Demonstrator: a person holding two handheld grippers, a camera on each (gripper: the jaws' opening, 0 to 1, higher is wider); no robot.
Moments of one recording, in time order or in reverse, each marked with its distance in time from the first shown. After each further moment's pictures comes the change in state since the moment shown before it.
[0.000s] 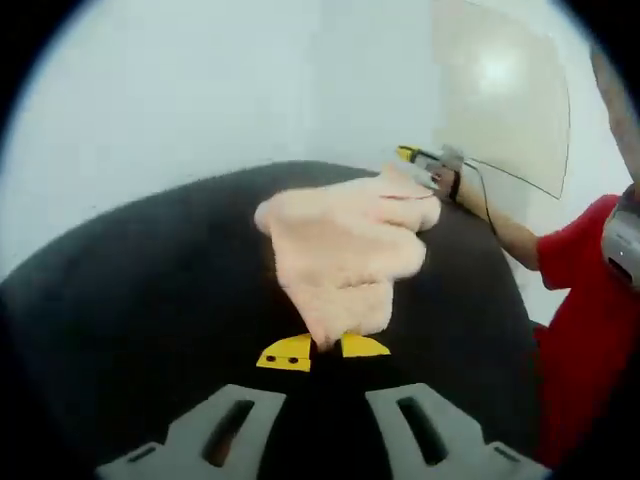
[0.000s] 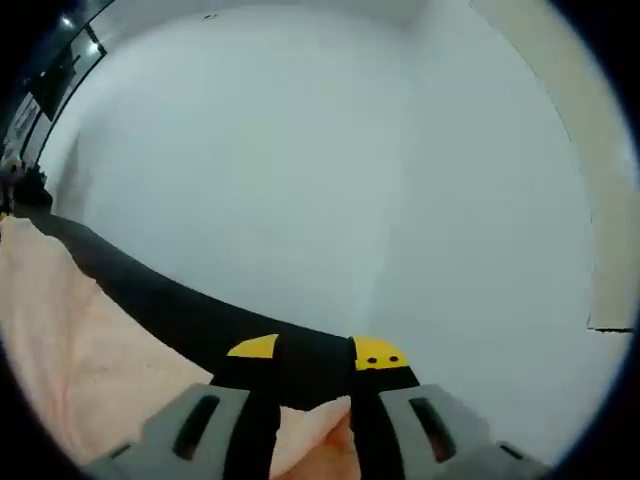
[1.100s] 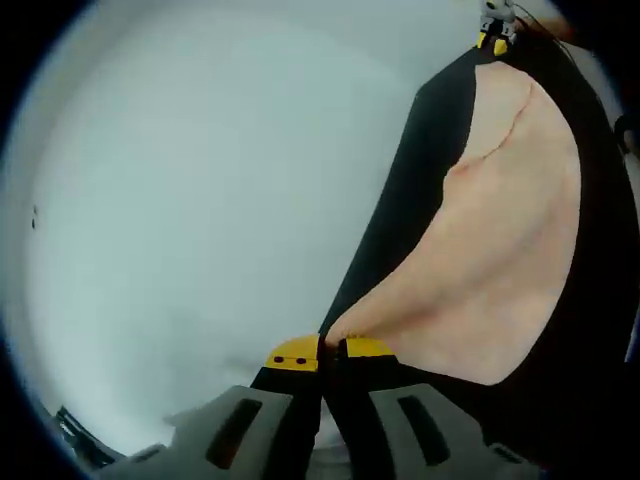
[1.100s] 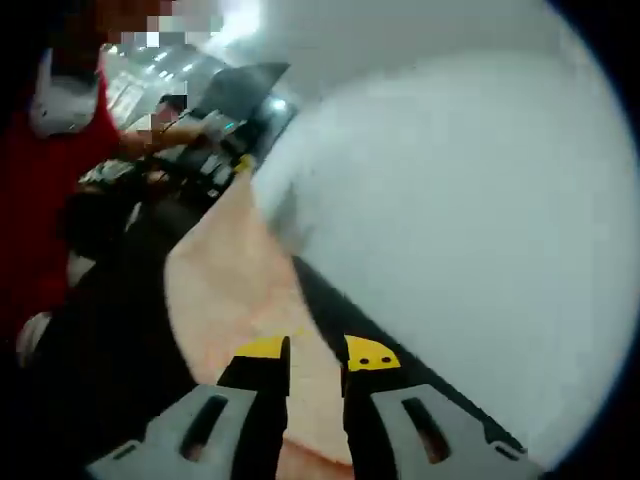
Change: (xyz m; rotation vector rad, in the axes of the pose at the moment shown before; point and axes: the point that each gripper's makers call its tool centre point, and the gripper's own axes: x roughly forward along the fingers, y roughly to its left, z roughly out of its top) left arm -0.246 0.081 0.082 0.730 0.348 0.892; right arm -0.136 0.245 0.058 -0.316 -0.170 1.142
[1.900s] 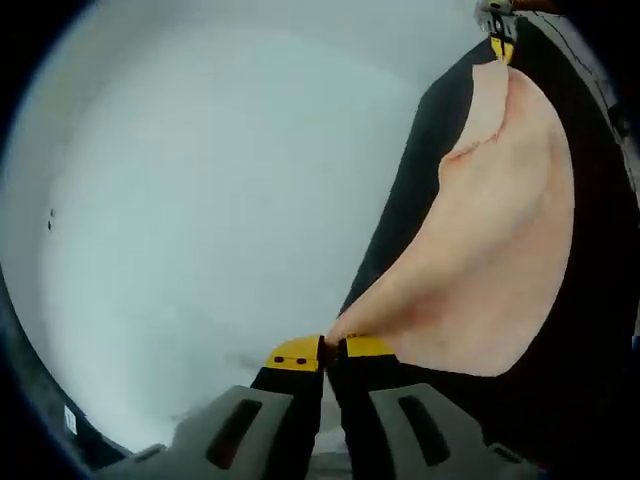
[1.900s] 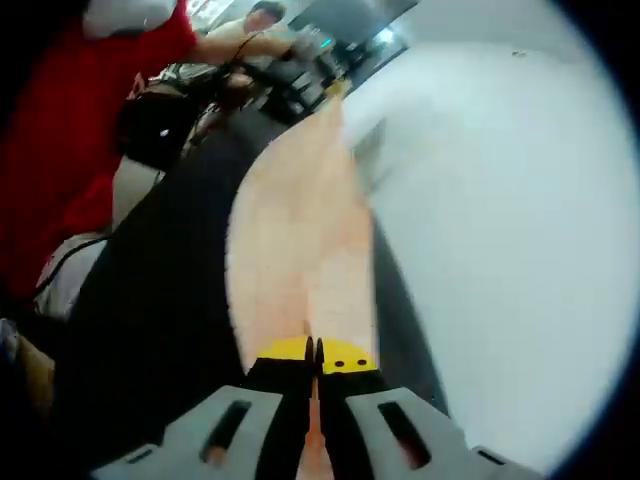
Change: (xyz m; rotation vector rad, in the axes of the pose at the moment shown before) left arm -0.025 0.008 -0.002 0.091 -0.080 0.134; right arm -0.029 -0.029 0.041 -0.221 0.127 -0.085
